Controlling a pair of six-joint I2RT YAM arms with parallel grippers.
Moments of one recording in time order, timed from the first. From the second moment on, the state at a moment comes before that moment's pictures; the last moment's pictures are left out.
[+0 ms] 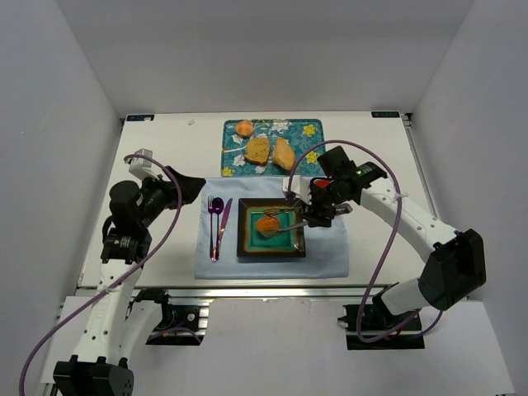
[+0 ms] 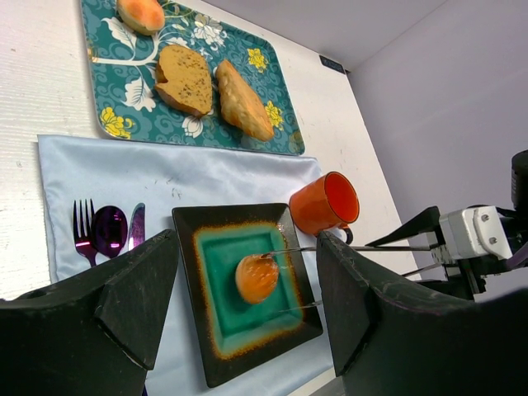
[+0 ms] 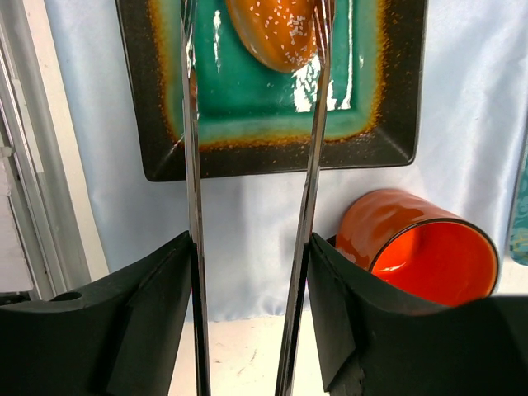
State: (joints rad) left arm -0.05 0.74 0.70 -0.13 0.41 -0.60; right arm 0.57 1.43 1.22 -0.93 -0.46 -0.92
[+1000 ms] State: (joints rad) left arm -0.05 0.76 0.70 -0.13 0.41 -0.60; right arm 0.26 1.51 1.44 -0.81 -0.66 -0.57
